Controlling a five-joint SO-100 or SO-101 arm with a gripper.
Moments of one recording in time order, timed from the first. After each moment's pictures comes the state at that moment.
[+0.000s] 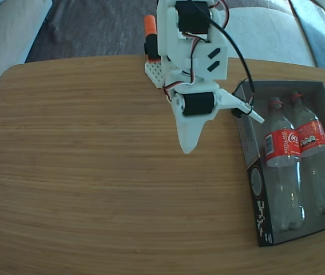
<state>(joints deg) -6.6 131.7 124.3 56.3 -13.2</state>
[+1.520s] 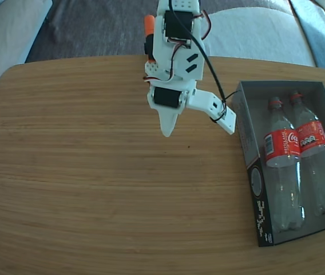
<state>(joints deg) 0.3 152.8 149.9 58.2 10.3</state>
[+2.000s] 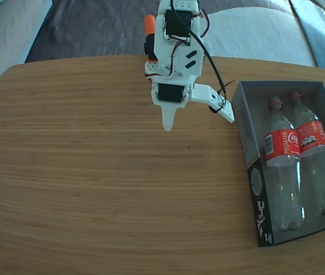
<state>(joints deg) 0.8 162.9 155.9 61.7 -1.1</state>
